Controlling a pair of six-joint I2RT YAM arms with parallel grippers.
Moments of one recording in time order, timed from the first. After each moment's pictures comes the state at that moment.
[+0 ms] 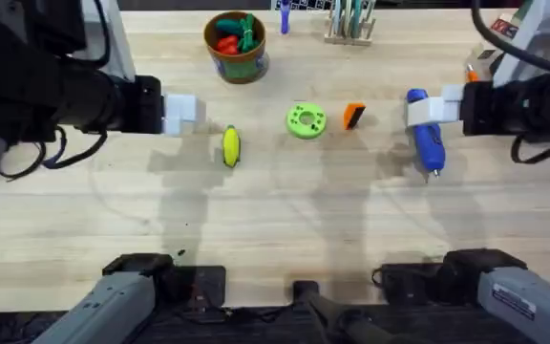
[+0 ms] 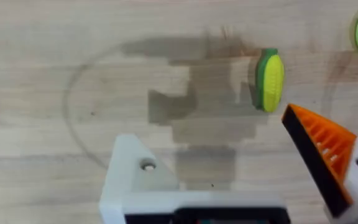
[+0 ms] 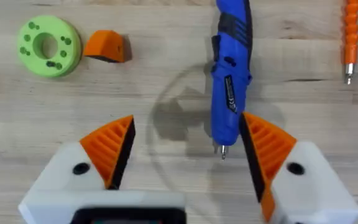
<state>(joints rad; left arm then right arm) -0.01 1.06 1.03 -1.02 0.03 0.01 0.00 1.03 0.99 -1.00 -0.03 0.03</state>
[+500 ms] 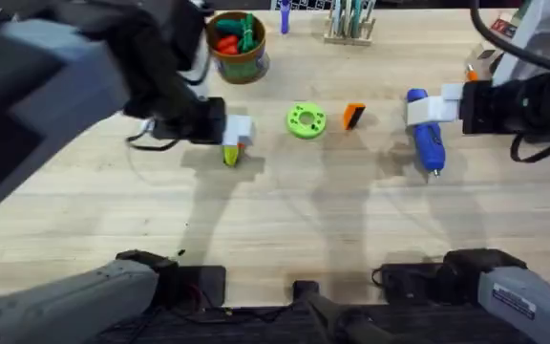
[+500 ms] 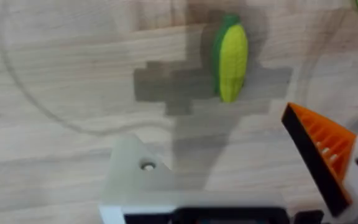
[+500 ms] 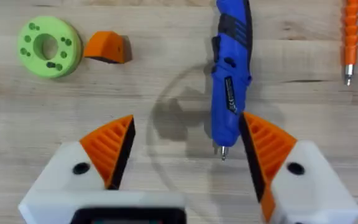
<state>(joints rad) -0.27 1.35 1.03 -1.04 0.03 -0.23 0.00 1.04 0.99 -1.00 -0.03 0.03</state>
